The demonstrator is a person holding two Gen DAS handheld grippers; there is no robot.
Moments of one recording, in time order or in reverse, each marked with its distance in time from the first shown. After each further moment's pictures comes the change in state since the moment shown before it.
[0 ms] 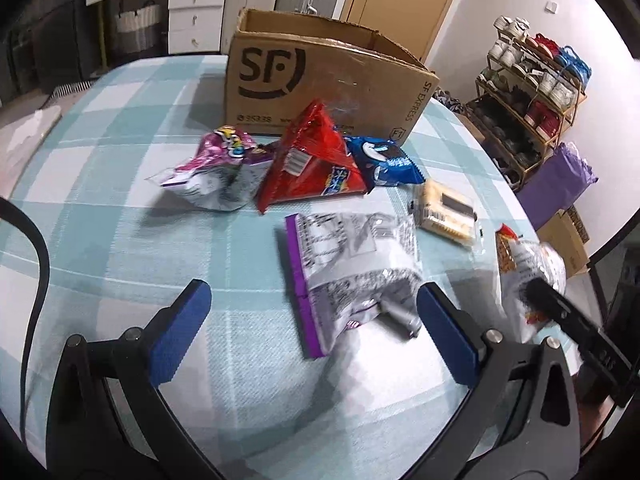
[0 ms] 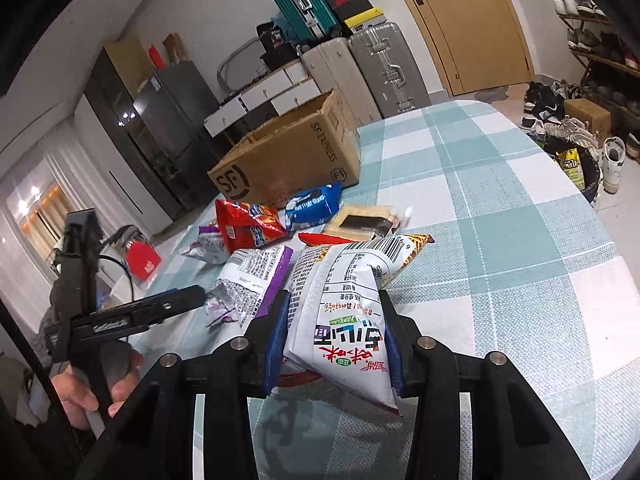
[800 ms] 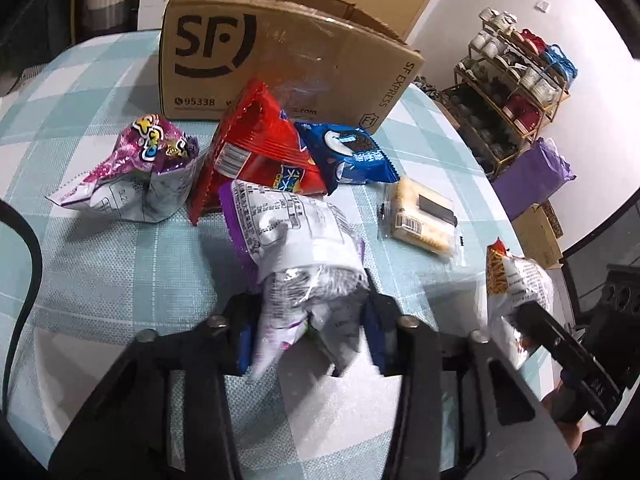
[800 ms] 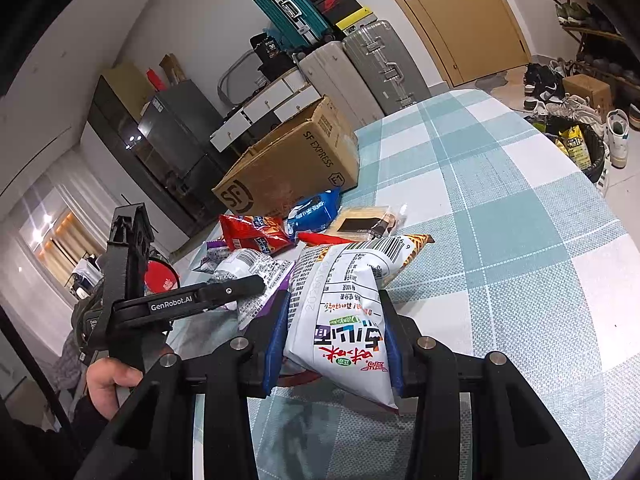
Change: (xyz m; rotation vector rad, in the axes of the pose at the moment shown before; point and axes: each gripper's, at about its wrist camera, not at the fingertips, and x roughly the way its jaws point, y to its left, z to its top) left arm 0.049 -0.026 0.020 0.000 0.070 -0.119; right arm -0.003 -0.017 0.000 0.087 -0.012 0.065
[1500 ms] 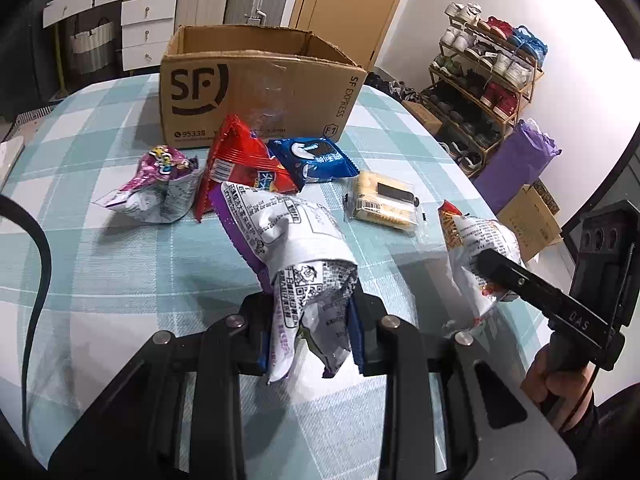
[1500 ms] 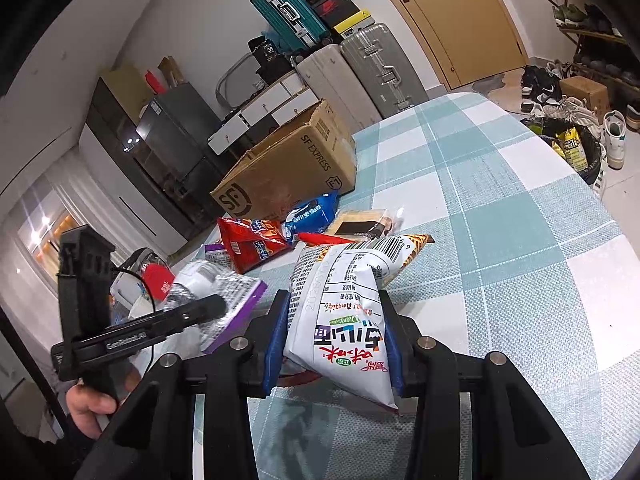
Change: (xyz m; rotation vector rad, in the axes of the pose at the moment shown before) left arm -0.058 -0.017 -0.030 0.124 -0.074 0.009; right arm -0.002 0.001 0.000 -0.001 -0.013 -0.013
